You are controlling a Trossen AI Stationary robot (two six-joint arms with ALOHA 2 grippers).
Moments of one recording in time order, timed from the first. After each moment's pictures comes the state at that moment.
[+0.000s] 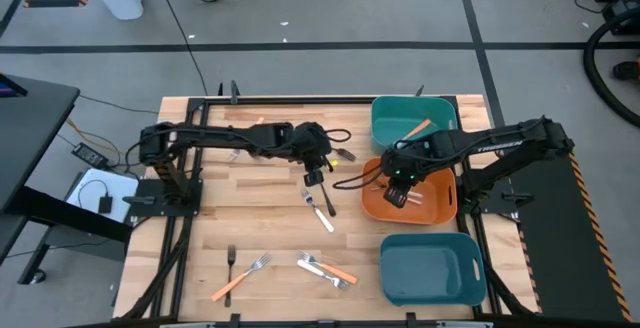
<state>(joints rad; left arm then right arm) 0.16 1.77 1.34 -0.46 -0.13 0.03 0.08 1.27 1.10 -1.10 0.05 0.65</state>
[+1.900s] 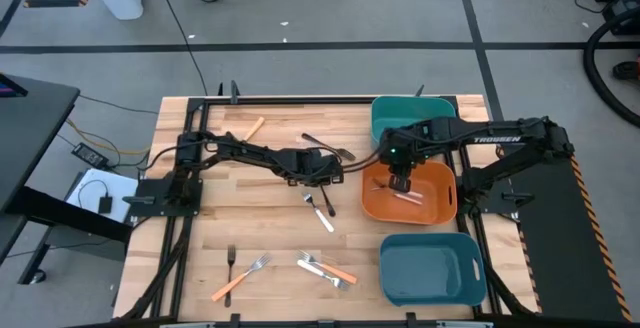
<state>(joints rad) 0.07 2.05 1.34 -0.39 -0.20 -1.44 -0.09 1.27 1.10 -1.09 0.09 0.16</state>
